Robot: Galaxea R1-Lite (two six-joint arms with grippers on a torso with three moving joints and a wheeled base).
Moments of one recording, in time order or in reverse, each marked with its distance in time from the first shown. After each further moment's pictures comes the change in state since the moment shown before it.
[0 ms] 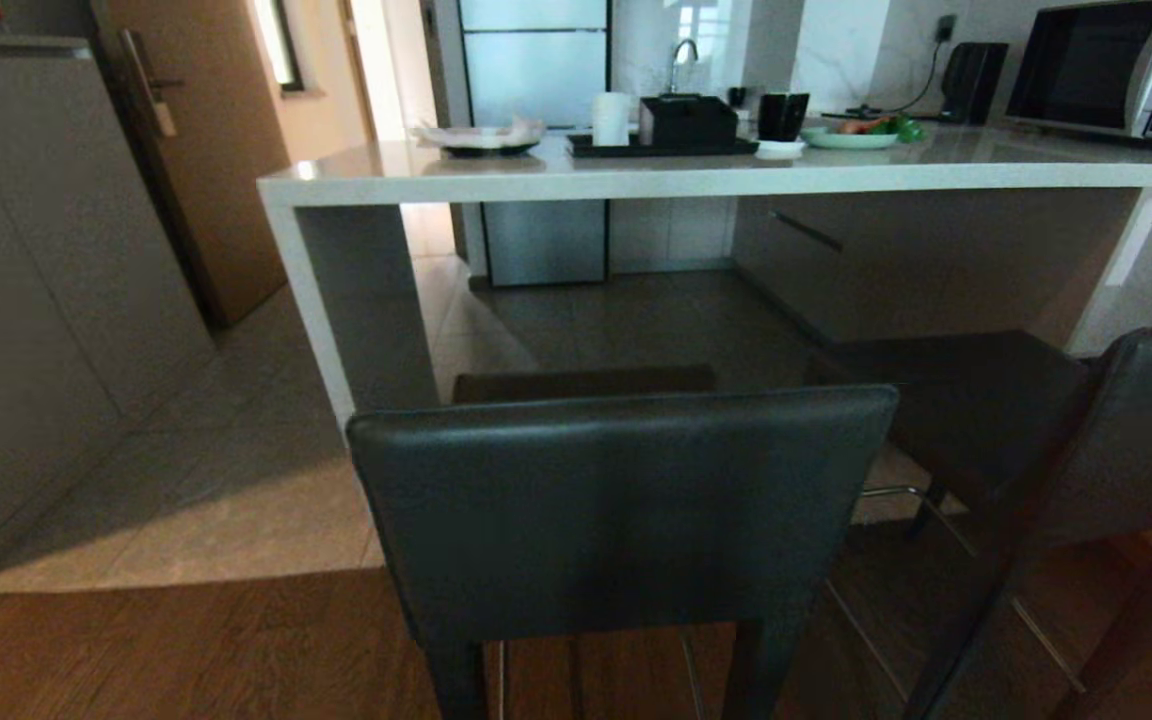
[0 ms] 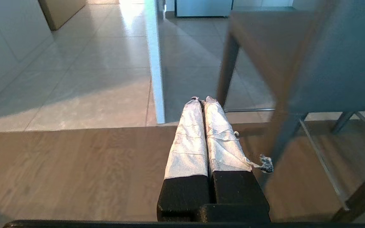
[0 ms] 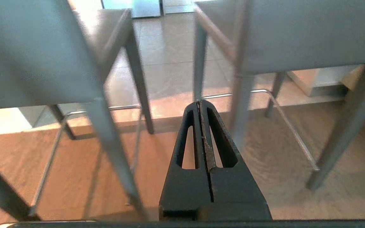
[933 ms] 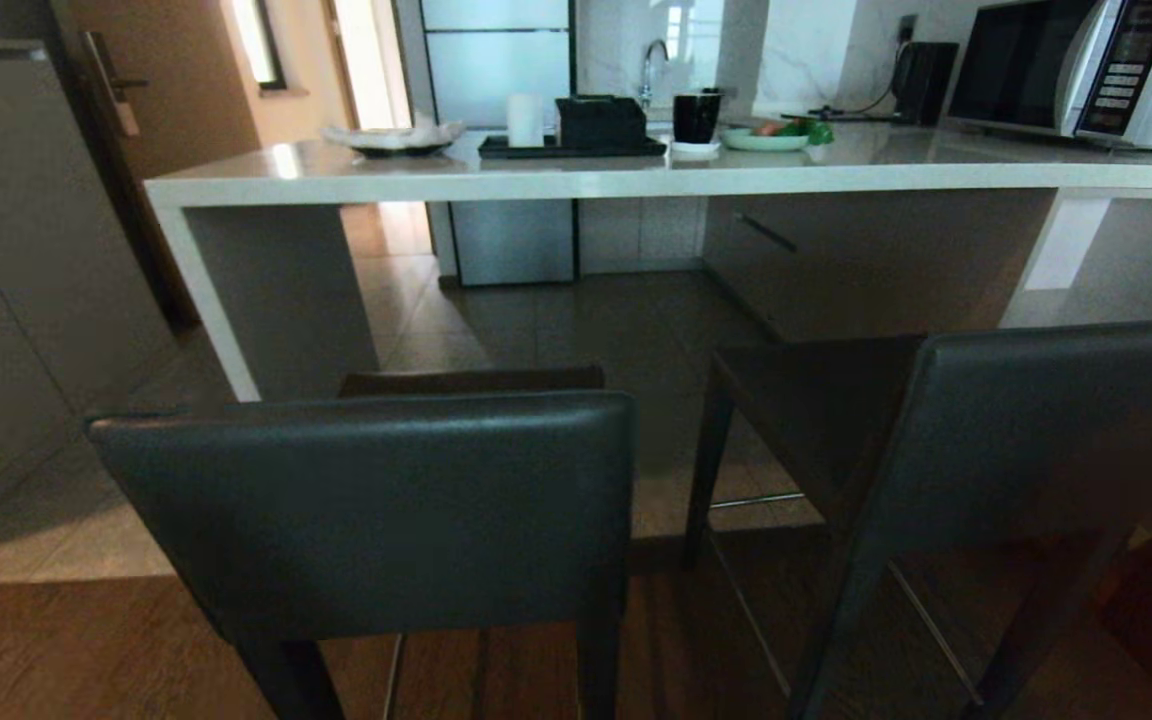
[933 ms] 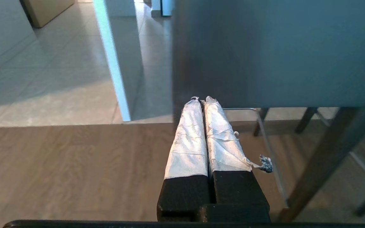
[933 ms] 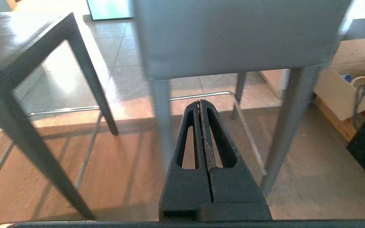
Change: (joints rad) left arm 0.000 0.000 0.000 0.000 0.000 0.000; right arm 0.000 0.000 0.000 0.000 0.000 0.000
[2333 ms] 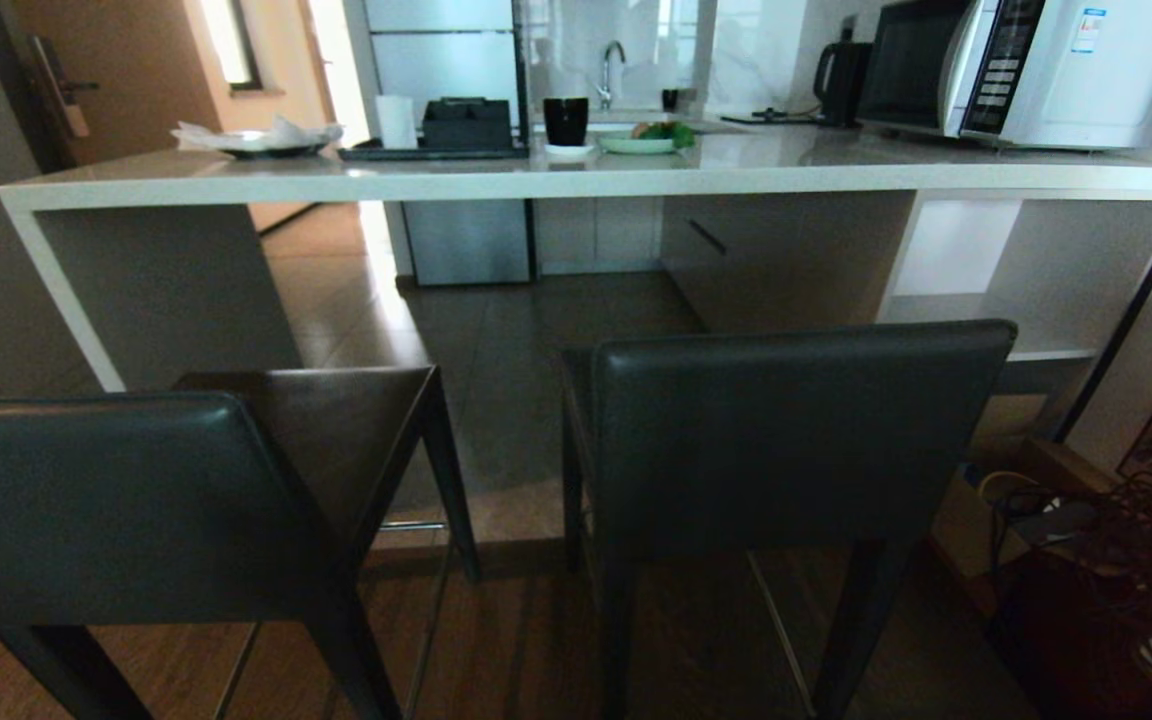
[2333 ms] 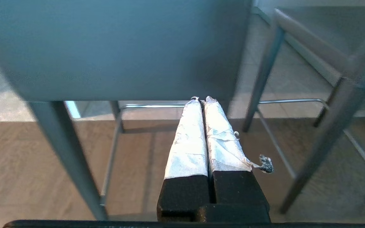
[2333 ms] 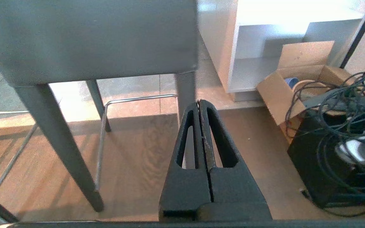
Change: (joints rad) left arm 0.000 0.000 0.000 0.001 0.000 0.000; right arm 0.000 0.000 0.000 0.000 0.000 0.001
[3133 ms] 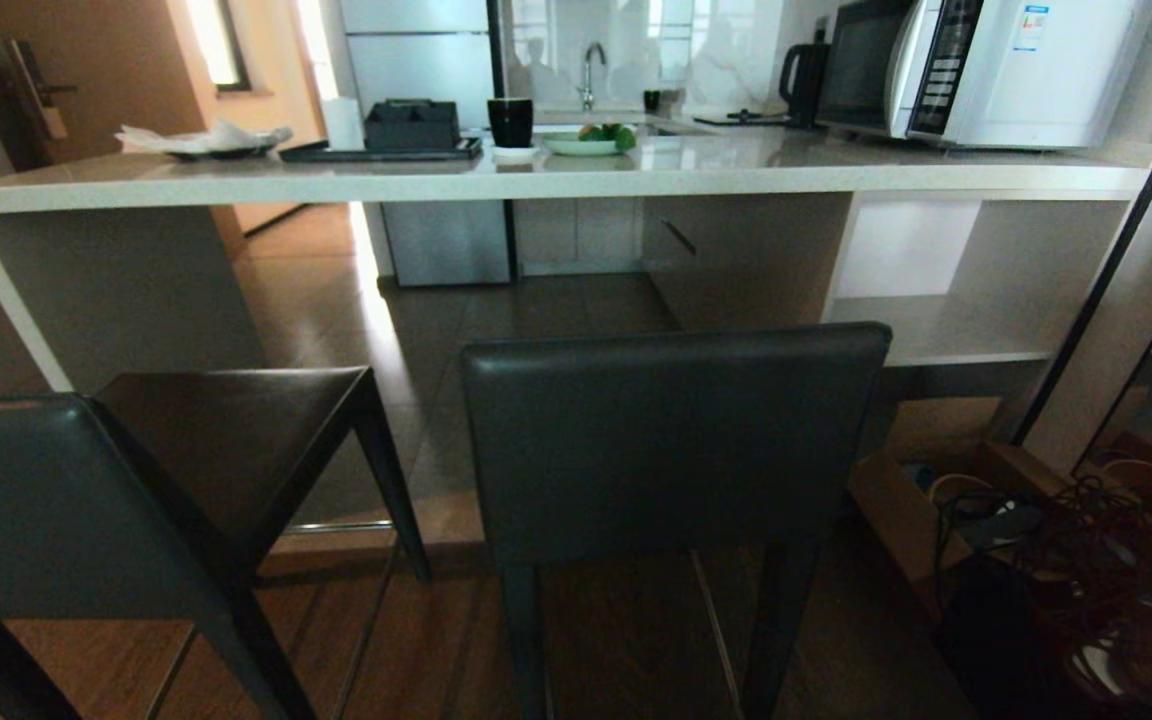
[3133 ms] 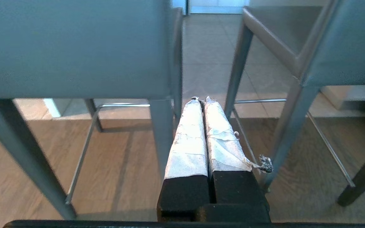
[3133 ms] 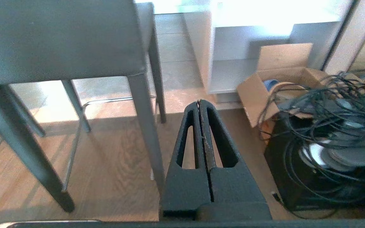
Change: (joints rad) left arm -0.001 0.000 0.000 0.000 0.001 -0.001; right arm 0.000 0.000 0.000 0.000 0.000 0.000
